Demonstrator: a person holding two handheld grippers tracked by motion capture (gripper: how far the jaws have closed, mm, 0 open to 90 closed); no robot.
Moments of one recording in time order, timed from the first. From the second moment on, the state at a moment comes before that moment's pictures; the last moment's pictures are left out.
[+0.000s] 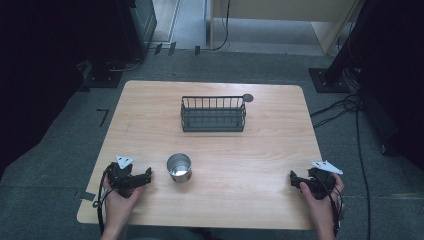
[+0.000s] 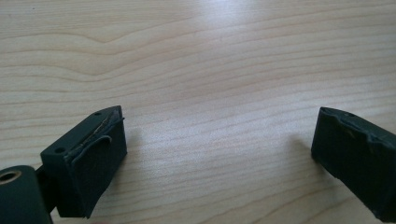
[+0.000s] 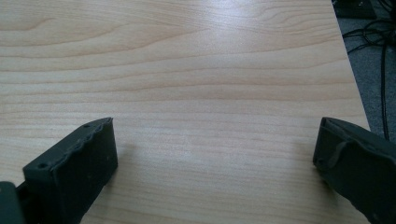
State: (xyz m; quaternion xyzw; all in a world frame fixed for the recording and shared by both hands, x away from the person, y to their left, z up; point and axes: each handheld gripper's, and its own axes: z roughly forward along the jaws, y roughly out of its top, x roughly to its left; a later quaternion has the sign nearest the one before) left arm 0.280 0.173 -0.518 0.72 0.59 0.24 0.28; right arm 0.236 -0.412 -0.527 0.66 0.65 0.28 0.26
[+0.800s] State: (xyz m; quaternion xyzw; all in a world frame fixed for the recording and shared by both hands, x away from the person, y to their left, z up) left arm 0.221 0.161 -0.509 0.74 0.53 0.22 0.34; right arm 0.236 -0.412 -0.527 0.66 0.65 0.28 0.26
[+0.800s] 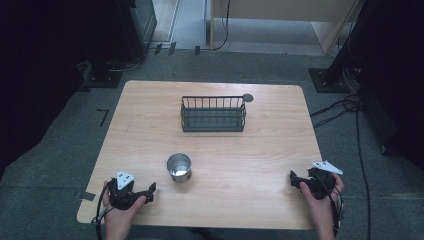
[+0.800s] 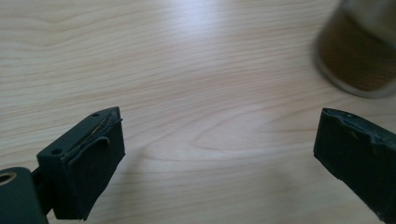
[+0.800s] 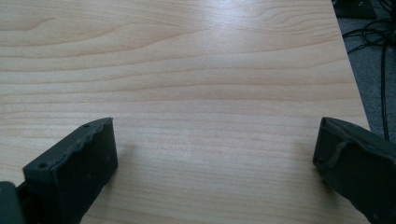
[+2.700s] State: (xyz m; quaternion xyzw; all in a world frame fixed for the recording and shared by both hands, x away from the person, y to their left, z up) left arm 0.266 0.052 -0.484 0.80 0.42 0.21 0.37; right arm 0.237 -0.412 -0.527 0.66 0.65 0.28 0.26
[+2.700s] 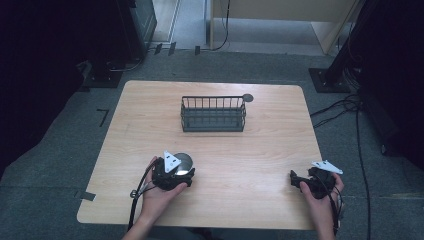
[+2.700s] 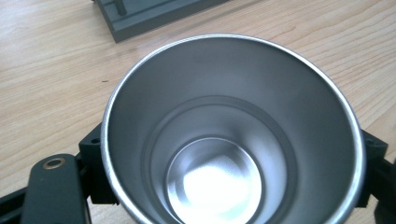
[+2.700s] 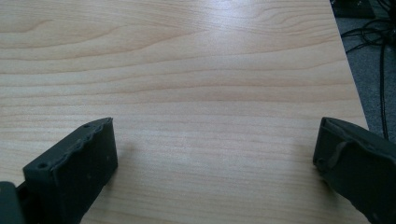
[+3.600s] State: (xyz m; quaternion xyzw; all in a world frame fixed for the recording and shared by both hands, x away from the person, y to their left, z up) left arm 0.289 0.047 -0.448 0.79 0.41 0.20 0.40; right arm 0.237 -0.413 -0.527 0.66 0.65 0.28 0.26
